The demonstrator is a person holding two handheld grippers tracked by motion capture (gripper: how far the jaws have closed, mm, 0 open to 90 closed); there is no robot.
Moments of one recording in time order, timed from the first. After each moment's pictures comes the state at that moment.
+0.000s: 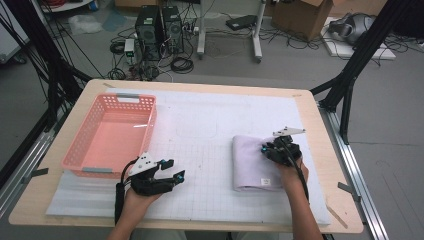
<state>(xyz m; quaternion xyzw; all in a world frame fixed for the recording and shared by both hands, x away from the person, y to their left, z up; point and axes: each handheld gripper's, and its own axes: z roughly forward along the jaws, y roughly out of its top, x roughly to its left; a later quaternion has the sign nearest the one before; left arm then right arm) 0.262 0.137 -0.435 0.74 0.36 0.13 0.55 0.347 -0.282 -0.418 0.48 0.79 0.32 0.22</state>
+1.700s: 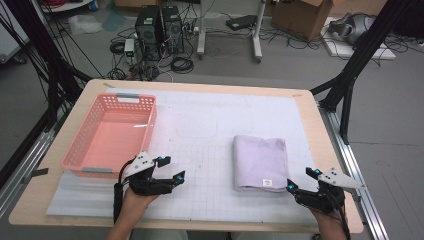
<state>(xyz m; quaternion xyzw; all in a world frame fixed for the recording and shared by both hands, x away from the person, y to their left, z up) 0.260 0.140 -0.427 0.73 0.35 0.14 0.57 0.218 -0.353 -0.413 0.45 0.74 0.44 0.25</state>
